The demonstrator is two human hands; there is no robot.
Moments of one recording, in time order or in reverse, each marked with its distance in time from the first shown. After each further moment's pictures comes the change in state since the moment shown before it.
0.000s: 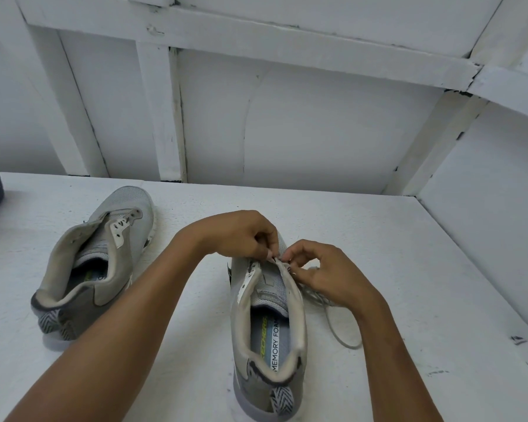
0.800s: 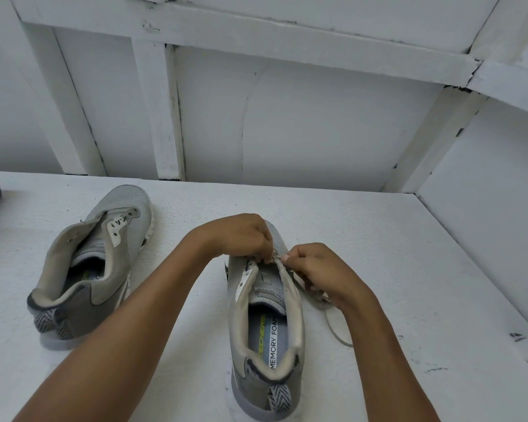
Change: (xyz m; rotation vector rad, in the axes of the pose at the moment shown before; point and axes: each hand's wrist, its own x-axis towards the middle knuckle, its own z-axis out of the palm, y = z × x) left_hand 0.007 0.007 0.012 -0.118 0.022 -0.170; right_hand 0.008 -0.007 0.008 0.243 -0.068 0.295
